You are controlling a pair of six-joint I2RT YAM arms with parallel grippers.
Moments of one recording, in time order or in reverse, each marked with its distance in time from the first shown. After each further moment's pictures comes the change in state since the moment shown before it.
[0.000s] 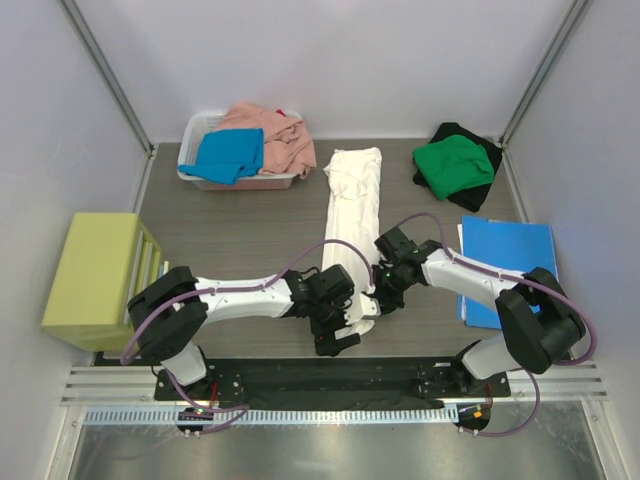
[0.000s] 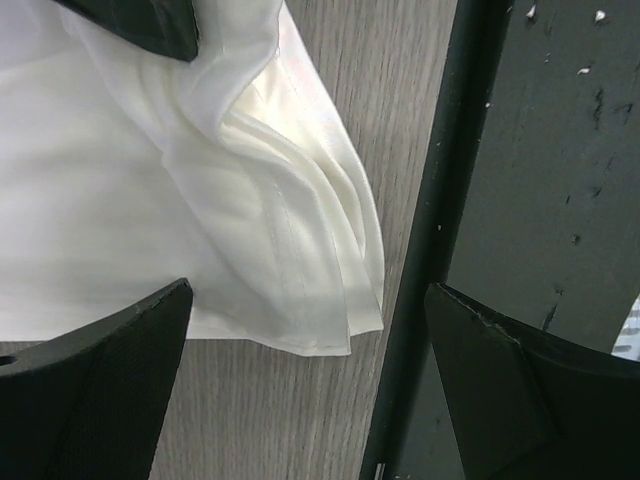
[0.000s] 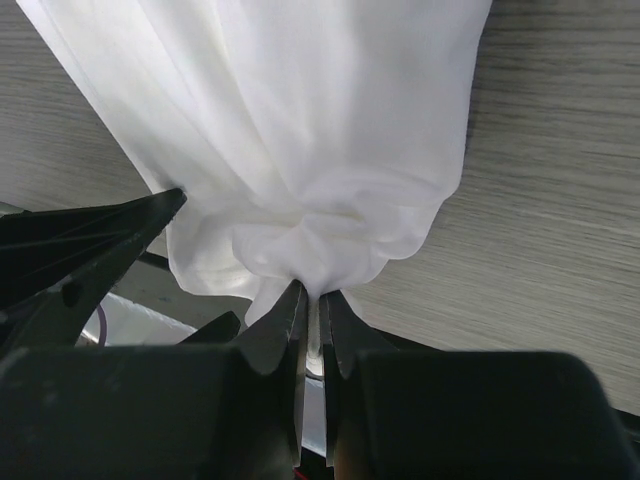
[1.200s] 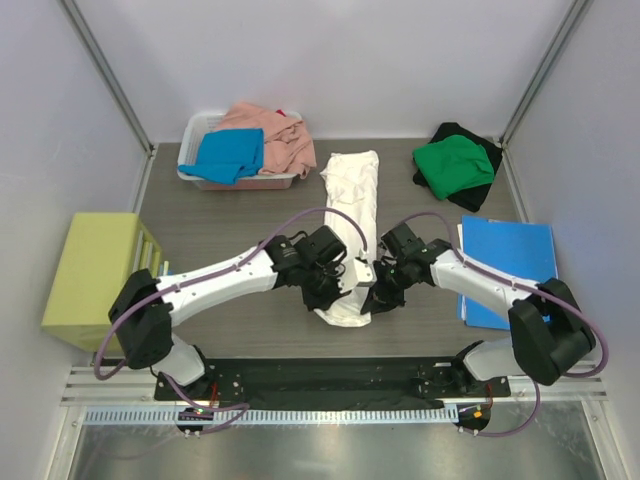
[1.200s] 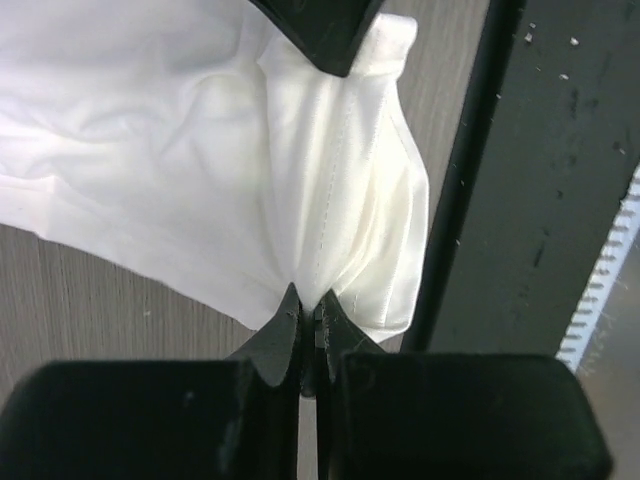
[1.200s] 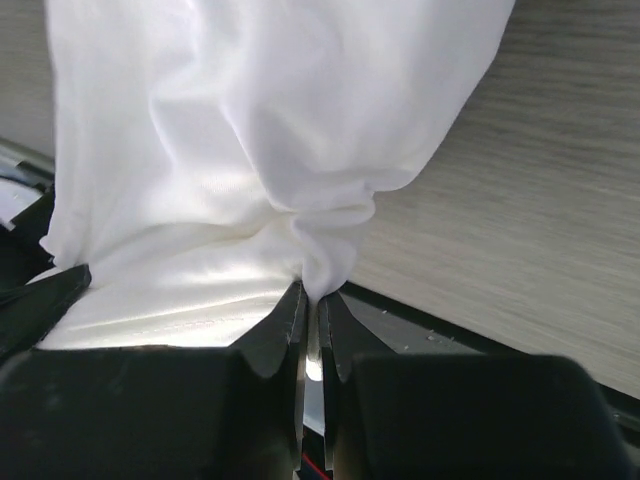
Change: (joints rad) left arm 0.116 -0.062 0.243 -0.313 -0.021 0.080; right arm -0.032 -0.050 0.002 -0.010 -0.083 -0.010
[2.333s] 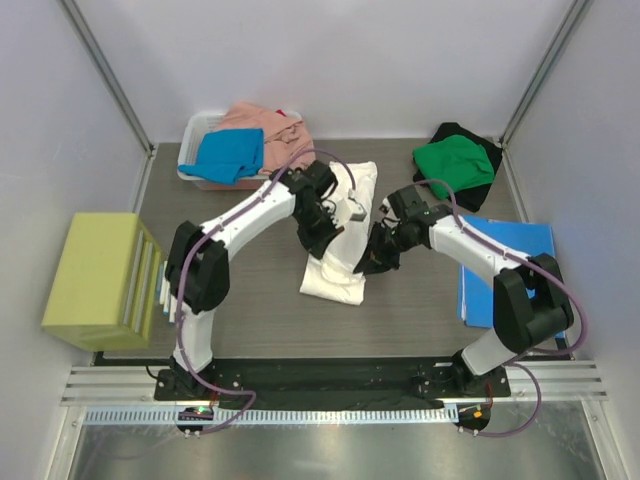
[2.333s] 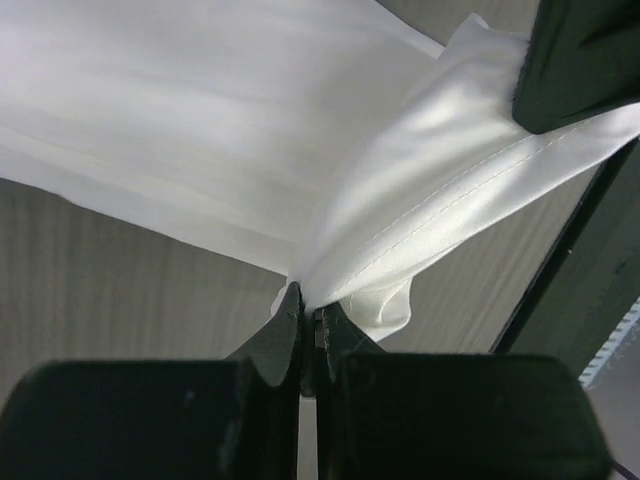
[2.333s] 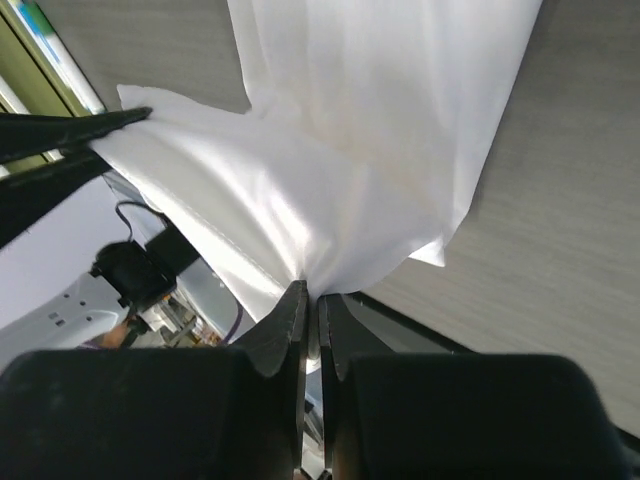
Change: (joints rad) left arm 0.313 0.396 0.528 -0.353 0.116 0.175; right arm -0.132 0.138 0.261 -0.027 -0.136 -0.032
